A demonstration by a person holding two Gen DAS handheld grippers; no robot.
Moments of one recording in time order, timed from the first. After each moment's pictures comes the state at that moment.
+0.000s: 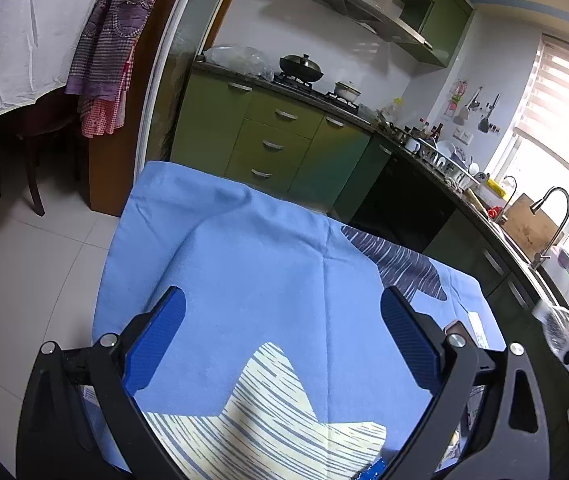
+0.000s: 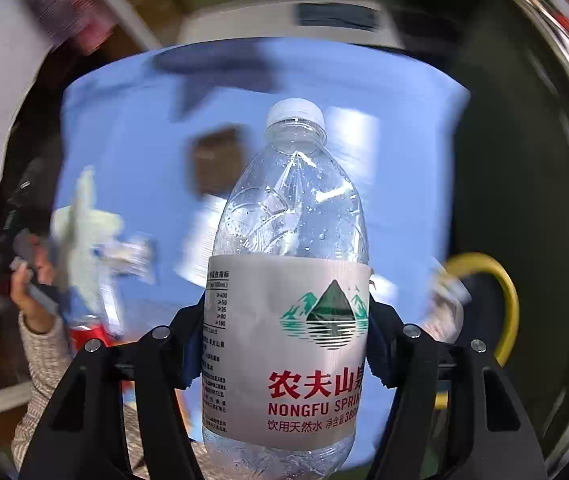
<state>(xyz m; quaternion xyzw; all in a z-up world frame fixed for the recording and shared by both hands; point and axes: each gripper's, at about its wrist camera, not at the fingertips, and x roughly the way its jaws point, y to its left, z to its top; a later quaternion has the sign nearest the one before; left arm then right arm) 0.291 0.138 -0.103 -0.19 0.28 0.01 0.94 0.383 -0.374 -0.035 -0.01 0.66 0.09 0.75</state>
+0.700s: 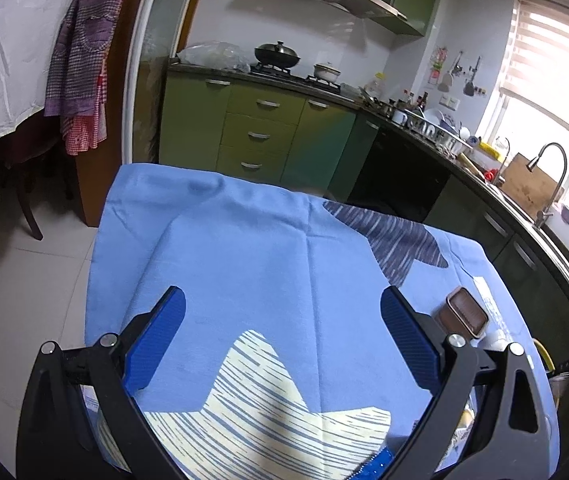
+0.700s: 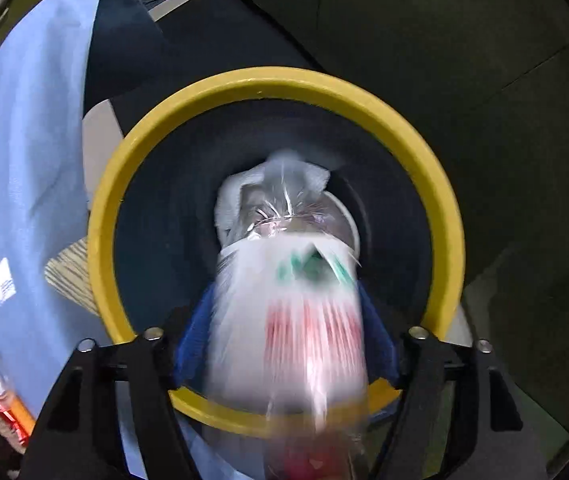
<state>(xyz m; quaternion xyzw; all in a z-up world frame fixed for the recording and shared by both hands) 0.298 0.107 -0.108 -0.13 0.31 -0.01 0.94 0.360 -0.606 -0.199 0.12 0.69 -0.08 0.71</state>
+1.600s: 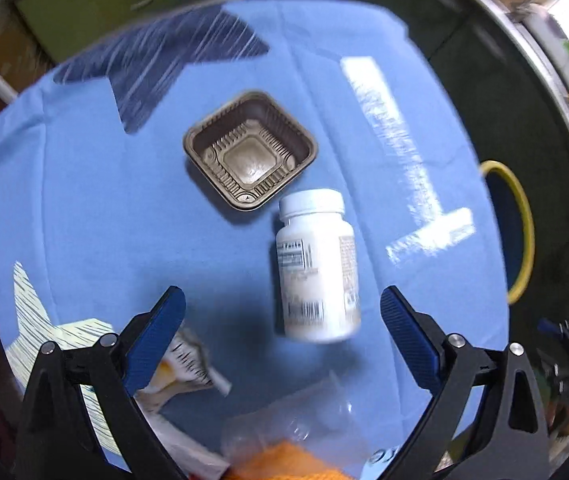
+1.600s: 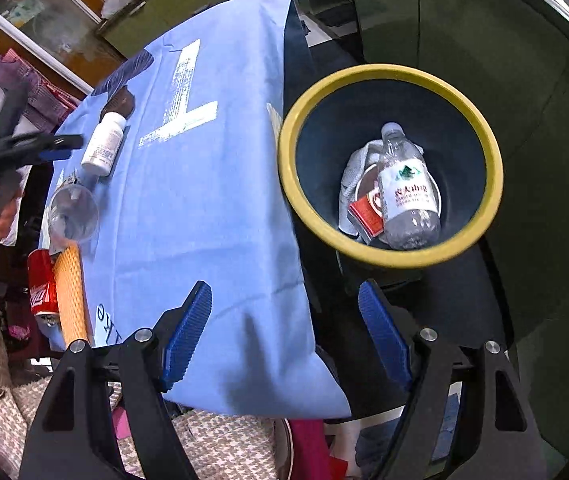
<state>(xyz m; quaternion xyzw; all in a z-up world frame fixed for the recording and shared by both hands) 0.369 -0.145 -0.126 0.03 0.66 -0.11 0.74 0.184 -0.526 -0.137 0.14 0.58 0.10 0.79</state>
